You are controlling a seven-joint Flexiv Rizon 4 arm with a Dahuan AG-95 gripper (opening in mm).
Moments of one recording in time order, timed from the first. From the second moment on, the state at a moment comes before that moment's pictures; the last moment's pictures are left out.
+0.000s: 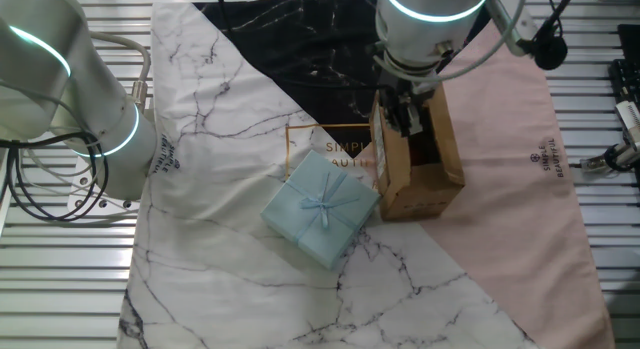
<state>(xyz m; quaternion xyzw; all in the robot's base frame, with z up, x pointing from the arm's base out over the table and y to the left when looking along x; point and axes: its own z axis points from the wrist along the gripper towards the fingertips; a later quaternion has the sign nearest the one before) 0.476 -0.013 0.184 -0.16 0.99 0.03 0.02</state>
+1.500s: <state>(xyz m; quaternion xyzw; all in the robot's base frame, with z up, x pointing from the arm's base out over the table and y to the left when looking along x) 0.505 -0.014 0.166 -0.16 0.99 0.03 0.02</state>
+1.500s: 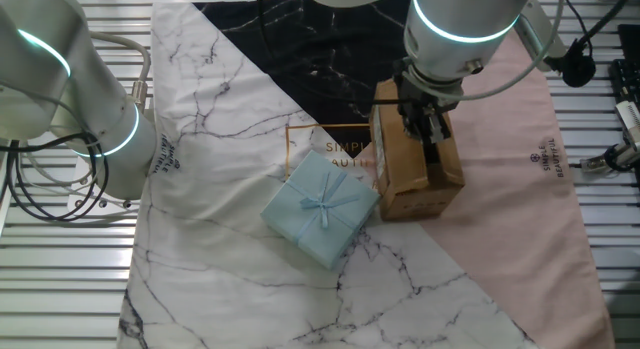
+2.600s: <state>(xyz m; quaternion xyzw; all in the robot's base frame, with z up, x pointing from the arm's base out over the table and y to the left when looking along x) 0.508 -0.016 0.140 -0.16 0.99 0.03 0.02</state>
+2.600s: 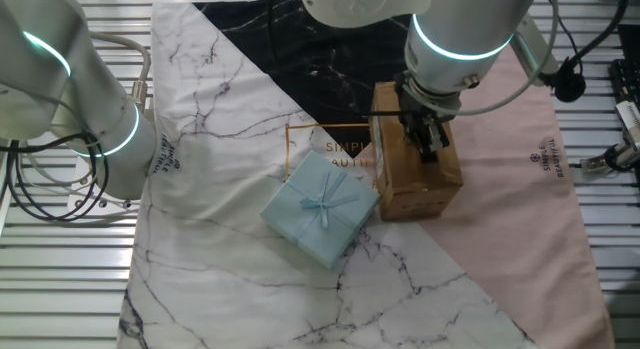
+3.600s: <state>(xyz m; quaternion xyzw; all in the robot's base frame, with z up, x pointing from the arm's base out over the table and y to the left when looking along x) 0.508 -0.015 0.130 -0.16 0.99 0.03 0.03</state>
